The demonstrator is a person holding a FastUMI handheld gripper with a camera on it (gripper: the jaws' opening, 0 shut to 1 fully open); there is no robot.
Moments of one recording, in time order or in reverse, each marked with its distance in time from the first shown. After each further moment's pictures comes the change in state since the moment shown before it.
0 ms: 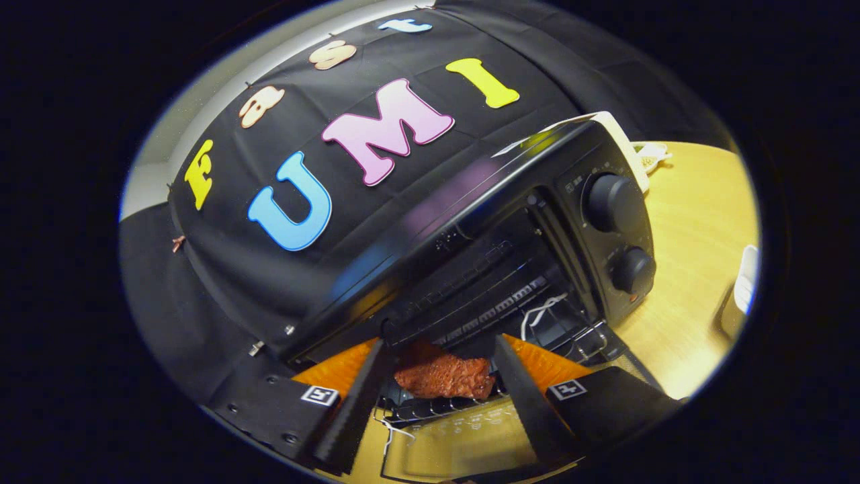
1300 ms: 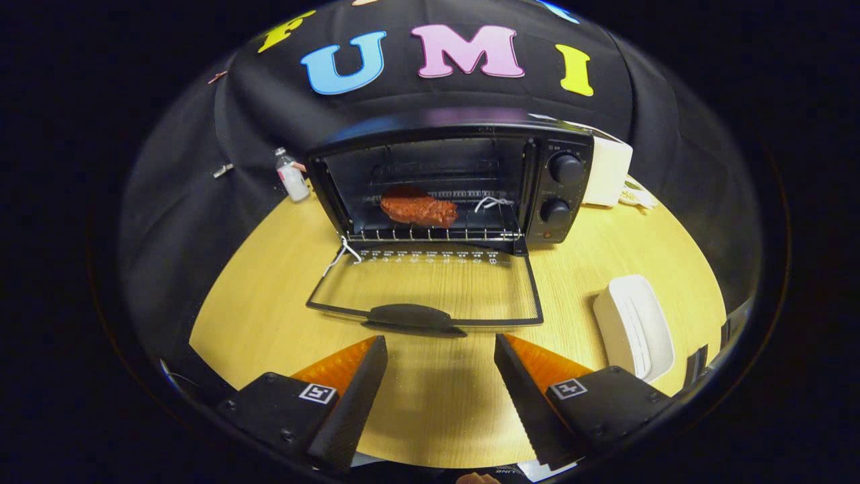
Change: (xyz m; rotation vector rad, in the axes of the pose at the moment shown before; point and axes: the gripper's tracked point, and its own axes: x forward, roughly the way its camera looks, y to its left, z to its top) arm -0.152 -0.051 -0.084 -0.566 0.479 -0.191
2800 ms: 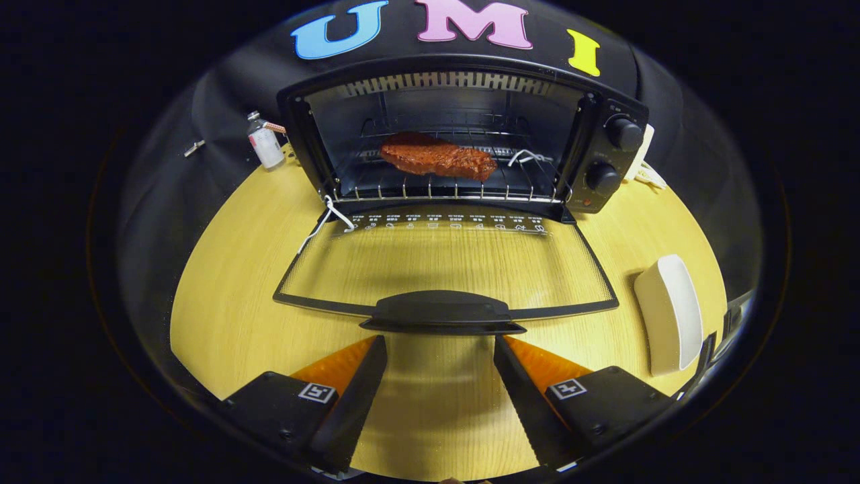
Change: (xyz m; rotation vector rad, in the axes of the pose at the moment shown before) arm 0.053 0.031 -0.024 0.007 0.130 -0.075
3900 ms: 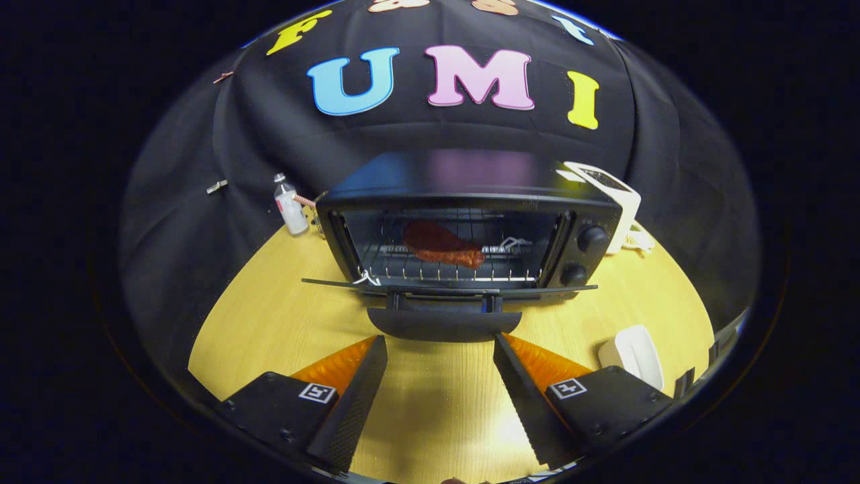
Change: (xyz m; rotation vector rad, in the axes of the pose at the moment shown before) arm -0.062 0.001 0.074 -0.047 -0.331 0.041
